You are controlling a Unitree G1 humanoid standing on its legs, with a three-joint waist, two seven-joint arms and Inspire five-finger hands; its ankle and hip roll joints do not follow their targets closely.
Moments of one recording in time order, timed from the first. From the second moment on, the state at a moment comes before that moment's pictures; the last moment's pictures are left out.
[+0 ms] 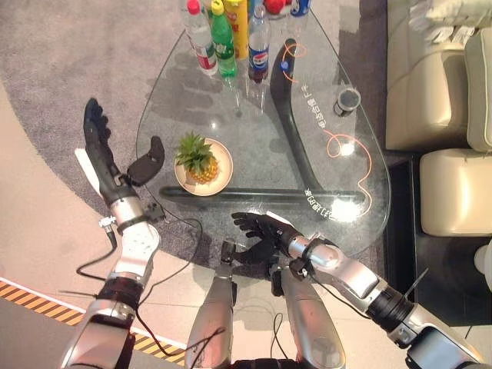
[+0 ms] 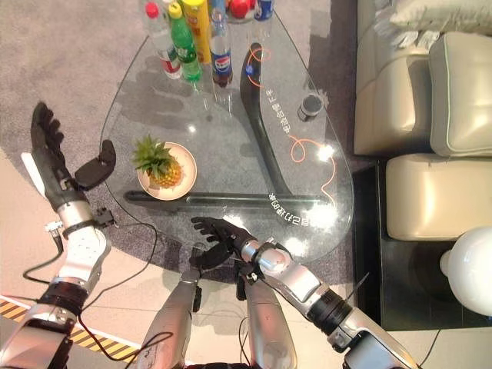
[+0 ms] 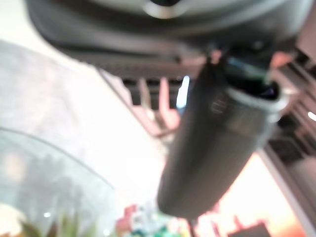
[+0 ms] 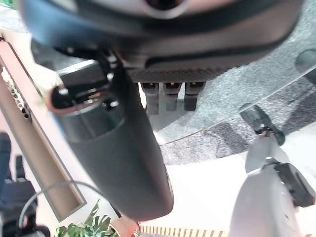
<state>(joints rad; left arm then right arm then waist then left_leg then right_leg) -0.39 0.48 -0.16 0.60 -0.26 -0.65 0.68 -0.42 -0.48 0.70 0.11 0.43 0.28 0.08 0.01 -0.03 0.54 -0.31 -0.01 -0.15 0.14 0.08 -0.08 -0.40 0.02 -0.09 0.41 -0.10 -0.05</state>
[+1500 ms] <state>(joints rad) 0.07 0.17 -0.09 1.25 -0.69 -0.01 0.04 0.01 -0.23 0.21 1.15 0.31 0.11 -0.12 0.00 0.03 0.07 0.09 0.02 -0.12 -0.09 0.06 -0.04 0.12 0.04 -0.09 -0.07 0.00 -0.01</state>
